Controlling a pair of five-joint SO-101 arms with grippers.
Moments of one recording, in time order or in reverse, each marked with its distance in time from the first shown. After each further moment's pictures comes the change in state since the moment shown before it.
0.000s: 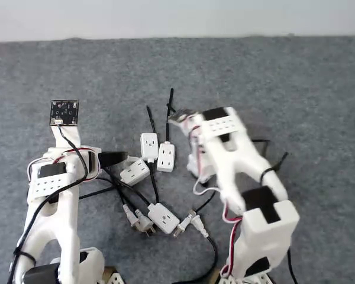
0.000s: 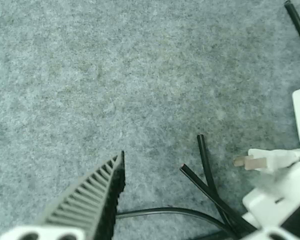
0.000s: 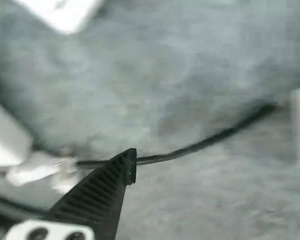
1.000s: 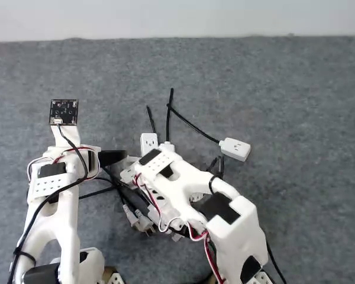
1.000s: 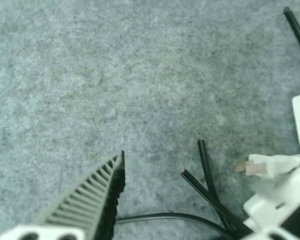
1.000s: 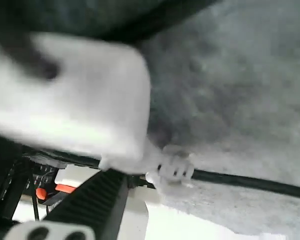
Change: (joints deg) left arm 0.0 0.0 0.0 -1.3 0.0; right arm -24.1 10.7 5.5 9.3 -7.7
